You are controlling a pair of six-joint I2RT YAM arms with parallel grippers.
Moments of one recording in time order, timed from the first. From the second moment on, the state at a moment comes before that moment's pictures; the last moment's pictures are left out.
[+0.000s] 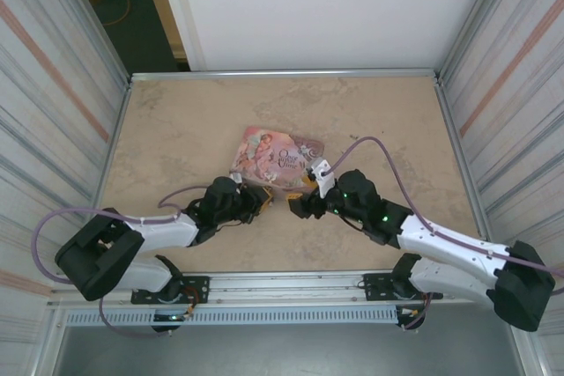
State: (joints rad) left arm -0.73 1.33 0.34 0.48 0.21 -1.52; right arm 0.91 0.95 0.52 0.08 -0.07 0.15
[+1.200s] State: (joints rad) left arm -0.77 1.32 0.42 0.31 0.21 -1.63; right arm 1.21 1.34 0.48 0.20 0.32 -0.47
